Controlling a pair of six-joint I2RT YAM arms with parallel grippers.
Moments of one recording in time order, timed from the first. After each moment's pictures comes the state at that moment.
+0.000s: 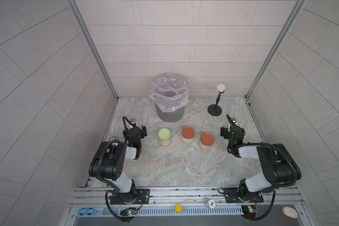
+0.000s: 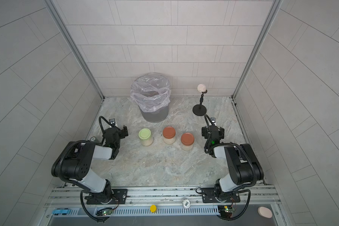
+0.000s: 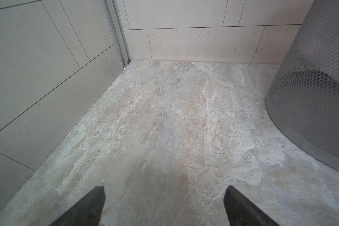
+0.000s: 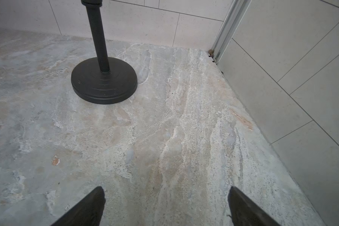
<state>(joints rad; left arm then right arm) -0.06 1.61 0.39 0.85 -0.36 -0.04 0.08 1.52 0.43 0.63 0.39 -0.01</state>
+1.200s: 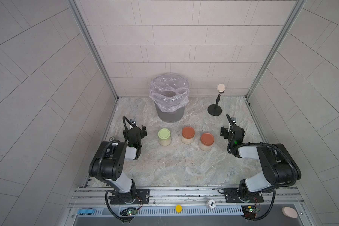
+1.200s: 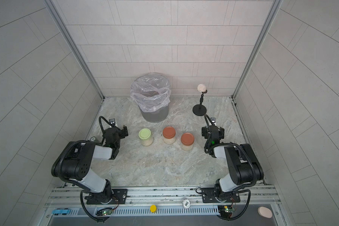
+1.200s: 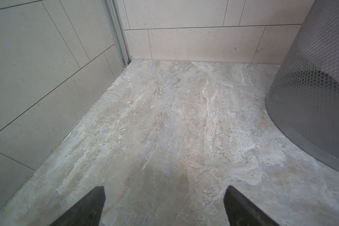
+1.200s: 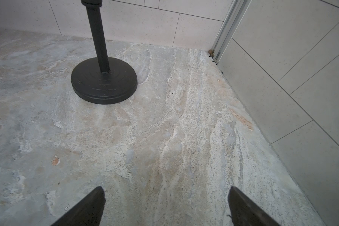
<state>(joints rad) -0.06 1.61 0.39 0.85 -0.36 -0.04 0.08 1.52 0.43 0.63 0.39 -0.01</state>
